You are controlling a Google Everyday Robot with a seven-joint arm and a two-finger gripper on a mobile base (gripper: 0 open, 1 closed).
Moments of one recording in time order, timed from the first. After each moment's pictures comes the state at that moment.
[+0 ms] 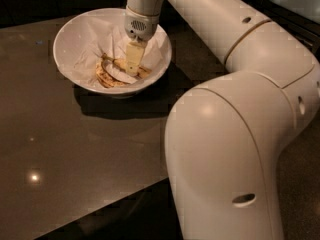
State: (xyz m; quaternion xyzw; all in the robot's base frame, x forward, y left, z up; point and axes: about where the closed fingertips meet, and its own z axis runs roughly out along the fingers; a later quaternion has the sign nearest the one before) arm 0.667 0.055 0.879 -0.64 0.76 0.08 0.09
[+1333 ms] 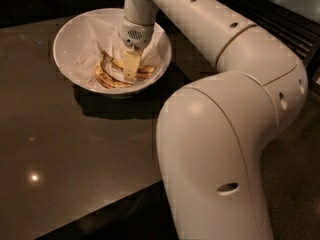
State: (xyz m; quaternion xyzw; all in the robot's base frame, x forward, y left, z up) arm 0.668 0.068 0.851 -0.66 0.74 0.10 0.07
